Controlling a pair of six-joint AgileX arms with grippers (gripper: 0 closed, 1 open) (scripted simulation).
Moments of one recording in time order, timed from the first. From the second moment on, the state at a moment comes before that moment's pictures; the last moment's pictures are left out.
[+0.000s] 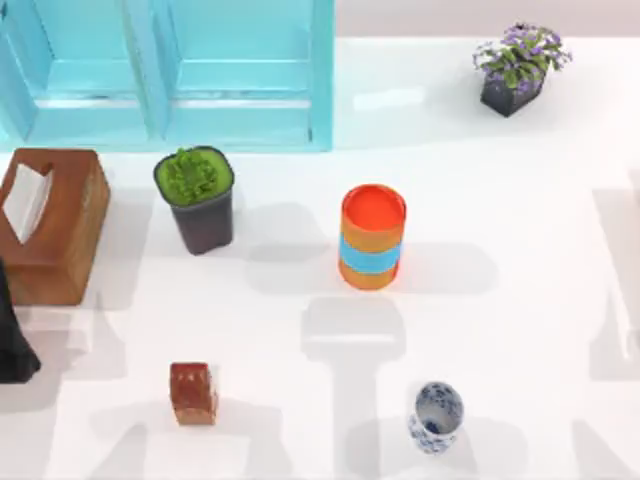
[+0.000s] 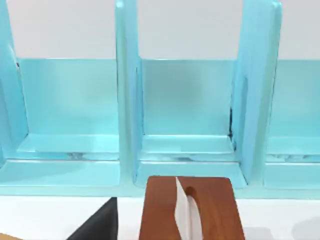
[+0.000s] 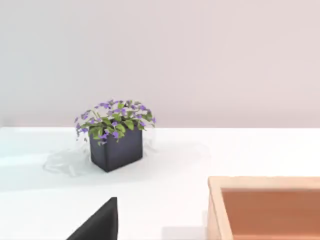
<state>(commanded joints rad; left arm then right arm) 0.00 0.00 0.00 0.00 0.00 0.00 0.00 0.00 0.00 0.00 0.00 0.00</state>
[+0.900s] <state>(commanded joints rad) 0.00 0.00 0.00 0.00 0.00 0.00 0.29 0.72 0.74 -0.46 -0.03 0.30</state>
